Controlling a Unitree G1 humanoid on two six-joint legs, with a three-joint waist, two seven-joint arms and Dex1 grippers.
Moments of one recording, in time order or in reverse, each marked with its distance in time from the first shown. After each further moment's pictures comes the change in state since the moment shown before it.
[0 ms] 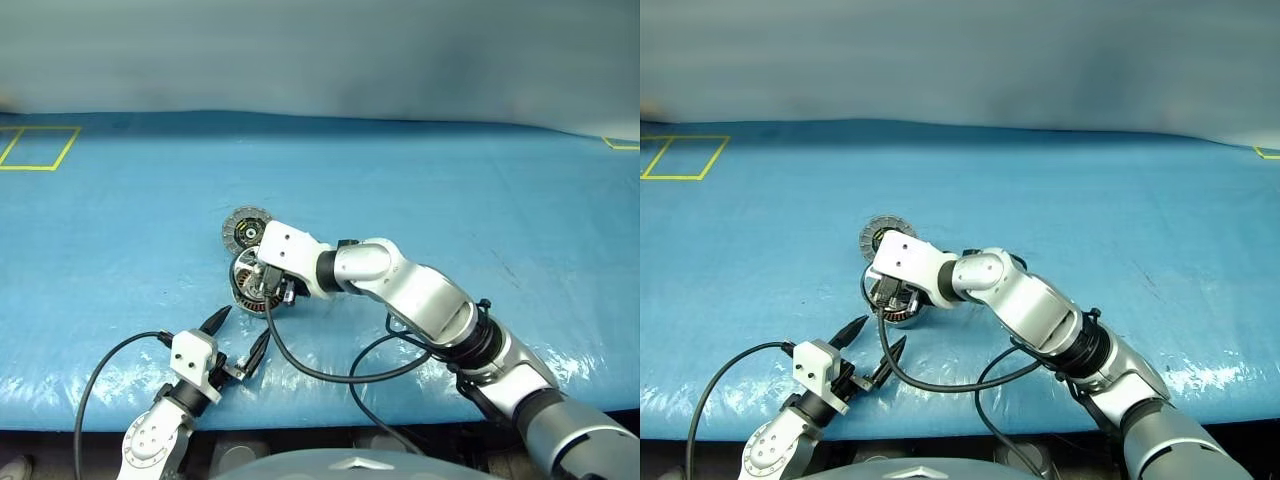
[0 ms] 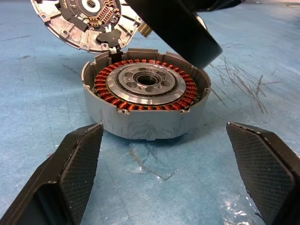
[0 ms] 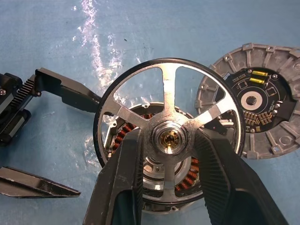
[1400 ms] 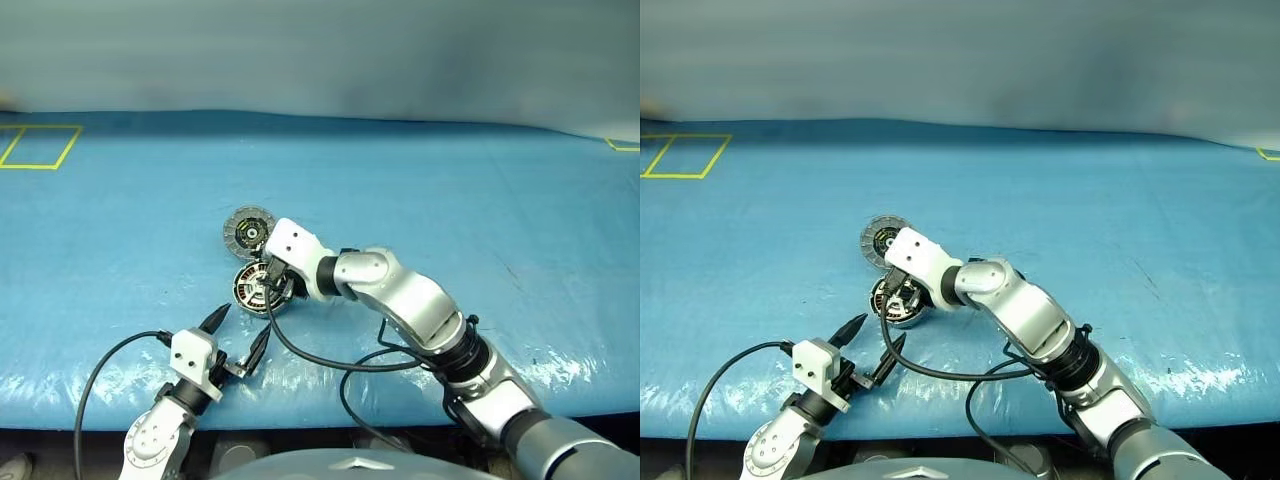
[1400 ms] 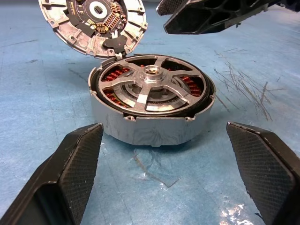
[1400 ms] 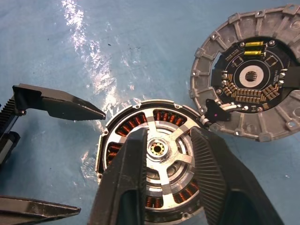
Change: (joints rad) left arm 0.002 -0.009 -0.003 -0.009 0.000 -0.002 0.016; right arm 0.164 0.127 -0.089 0.067 -0.015 -0.025 -0.083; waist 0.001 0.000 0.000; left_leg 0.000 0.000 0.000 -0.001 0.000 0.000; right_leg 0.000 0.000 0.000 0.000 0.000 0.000
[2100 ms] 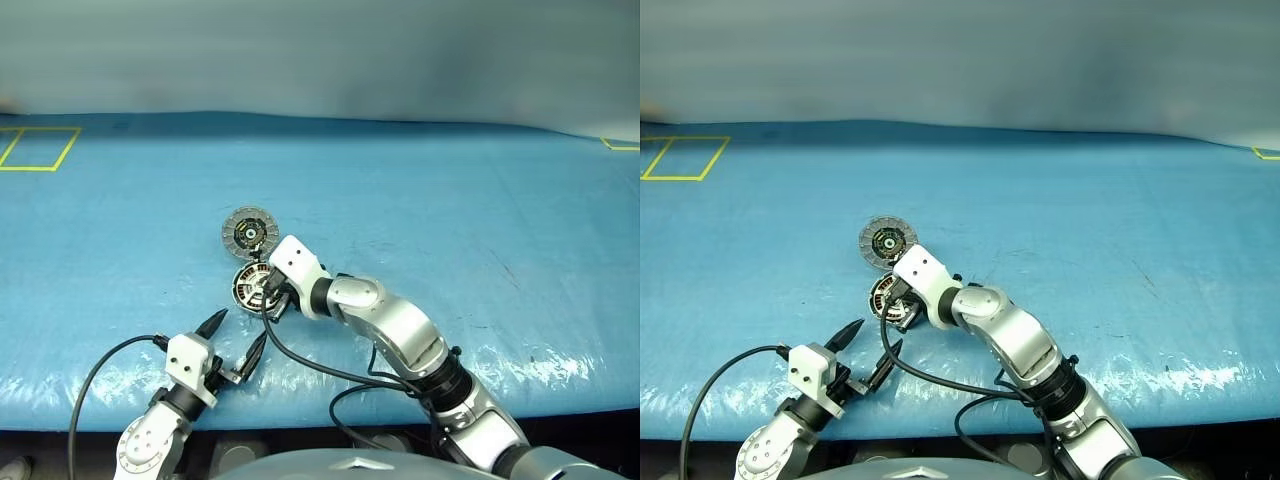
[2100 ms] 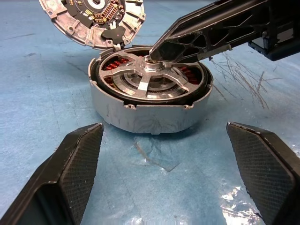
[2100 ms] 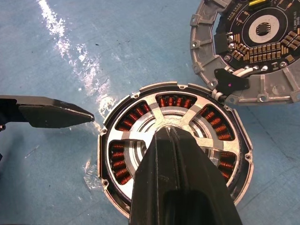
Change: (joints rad) left arm 0.027 0.024 0.018 -0.002 -0.008 0.002 -0.018; right arm 0.147 0.056 -0.002 0.086 -0.024 -0.127 -0.083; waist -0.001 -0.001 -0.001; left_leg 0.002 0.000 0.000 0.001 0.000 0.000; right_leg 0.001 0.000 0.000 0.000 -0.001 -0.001
